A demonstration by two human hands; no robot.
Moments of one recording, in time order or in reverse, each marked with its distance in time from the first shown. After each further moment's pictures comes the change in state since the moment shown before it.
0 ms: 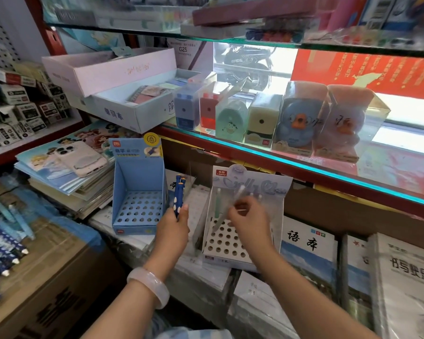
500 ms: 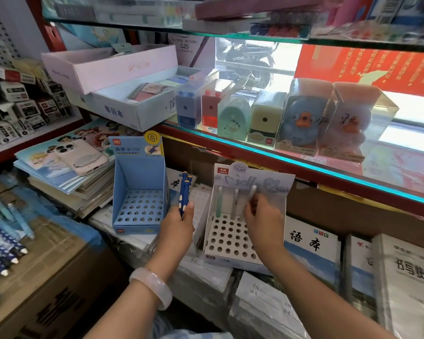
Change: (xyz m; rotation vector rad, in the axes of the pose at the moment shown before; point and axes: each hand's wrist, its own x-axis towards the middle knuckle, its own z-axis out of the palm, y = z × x) left_hand -0.001 0.005 0.002 0.025 -0.022 0.017; right_hand 0.027 0.034 -0.009 -0.590 0.262 -0.242
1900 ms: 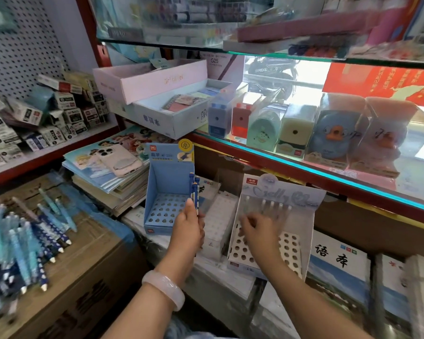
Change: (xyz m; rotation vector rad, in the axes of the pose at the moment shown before) left_hand -0.012 0.012 -0.035 -0.508 -0.001 -0.176; right_hand -0.021 -0.042 0.023 0.349 -0.259 0.102
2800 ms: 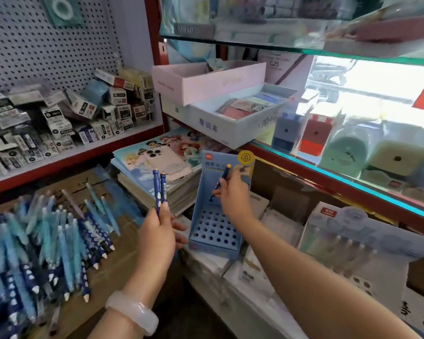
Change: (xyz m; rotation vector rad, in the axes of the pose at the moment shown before) left_hand 0.042 0.026 -0.122 0.164 0.385 0.192; right_hand 0.084 -0.123 0.138 -0.024 -0.198 -0.218
